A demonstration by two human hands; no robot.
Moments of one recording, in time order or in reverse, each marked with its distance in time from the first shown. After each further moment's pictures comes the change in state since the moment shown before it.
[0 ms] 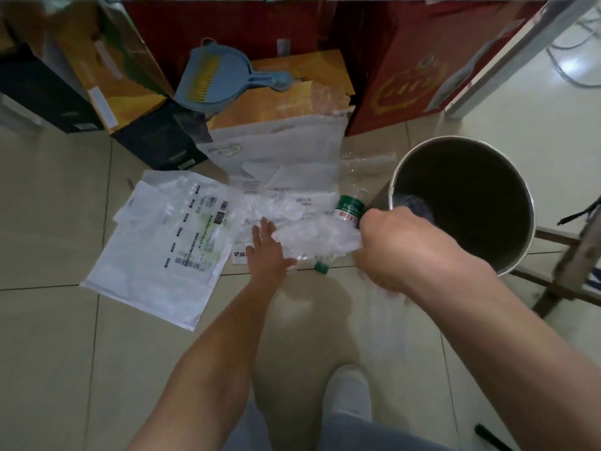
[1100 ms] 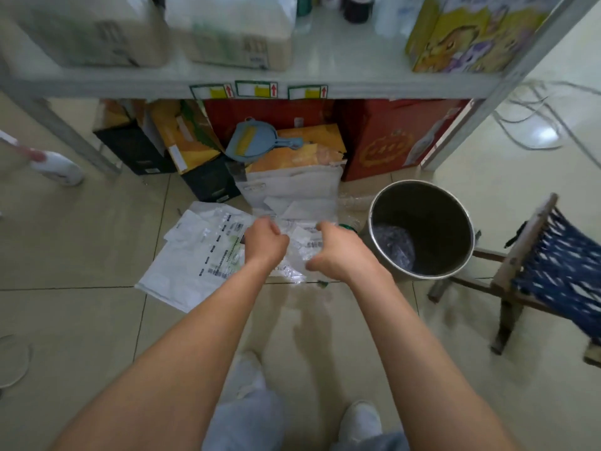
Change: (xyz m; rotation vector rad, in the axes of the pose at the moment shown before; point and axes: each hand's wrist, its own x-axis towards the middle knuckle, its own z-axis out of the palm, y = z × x) left_hand -0.155 0.016 -0.175 -0.659 0.308 0.045; right_hand -0.070 -0.022 0.019 0.357 0.104 -0.177
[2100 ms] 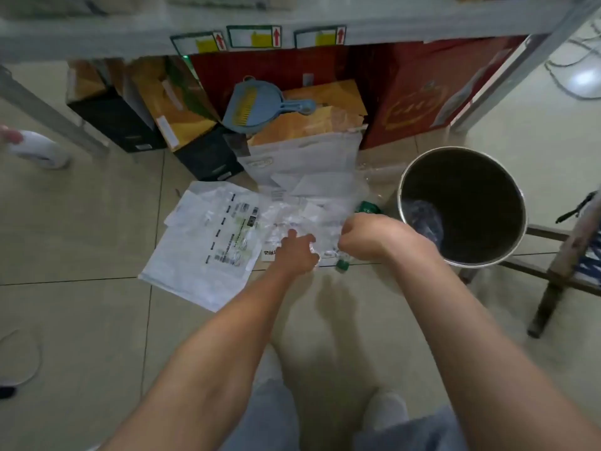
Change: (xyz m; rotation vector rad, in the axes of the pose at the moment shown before) left_hand 0.063 -0.088 0.097 0.477 -0.502 0.140; right_hand 0.069 0.008 0.001 -0.209 -0.238 0.076
